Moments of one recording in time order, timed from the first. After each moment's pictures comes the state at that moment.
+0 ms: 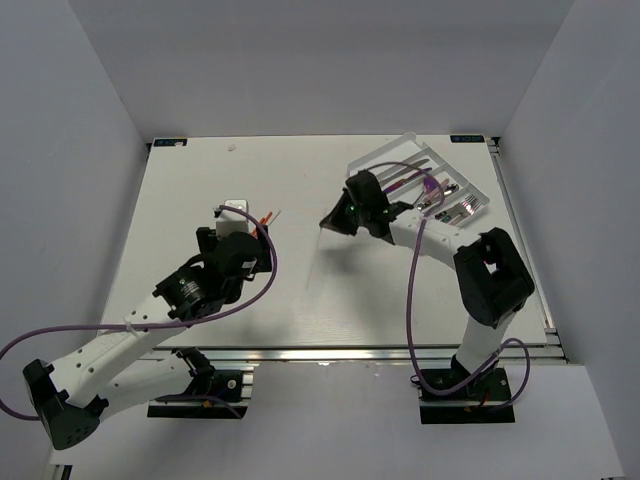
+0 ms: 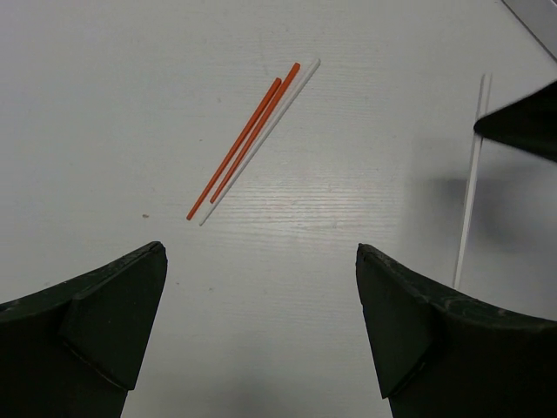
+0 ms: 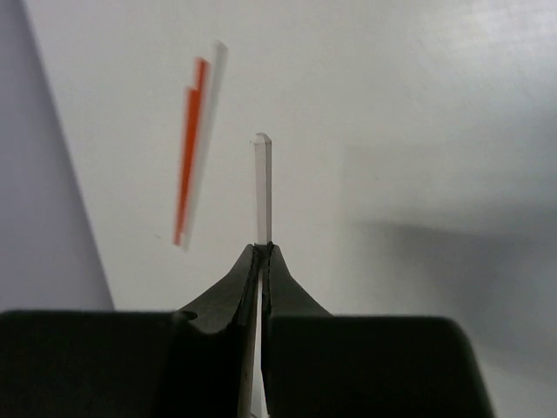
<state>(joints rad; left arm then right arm) -0.84 0.90 0.89 -0.63 -0.75 -0.47 0.66 1.76 1.16 -0.14 -0.08 1.00</state>
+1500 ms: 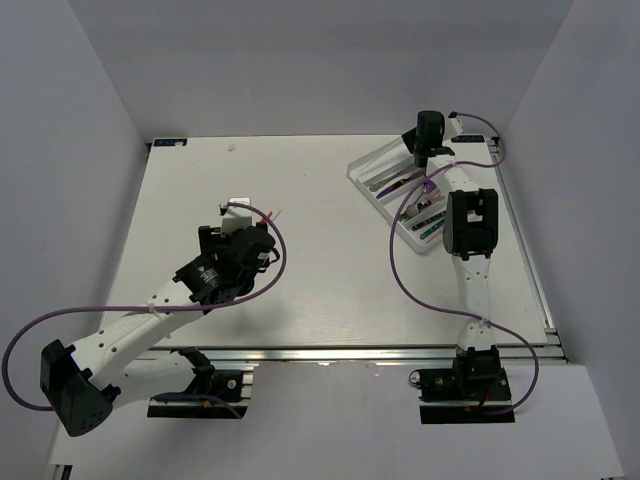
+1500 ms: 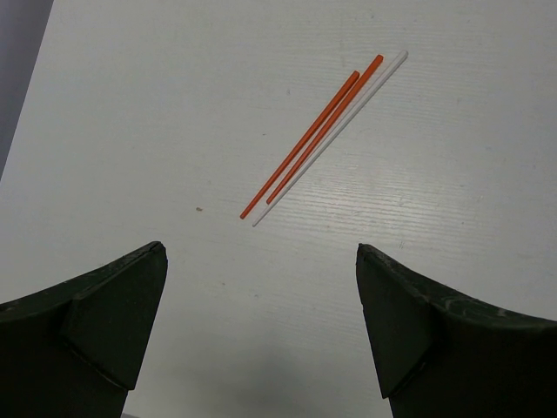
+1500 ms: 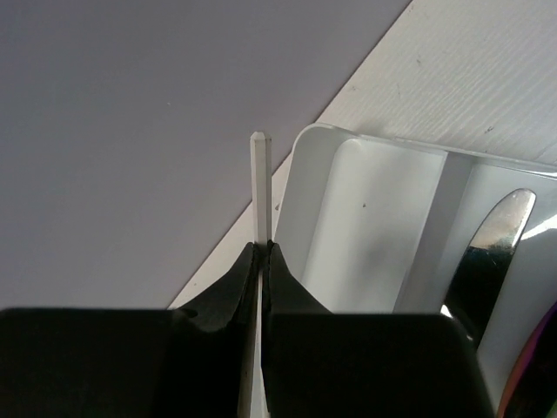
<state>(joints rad) -0.80 1.03 0.89 -0.66 -0.88 -0.50 0.13 2.54 2.17 -0.05 0.22 1.02</state>
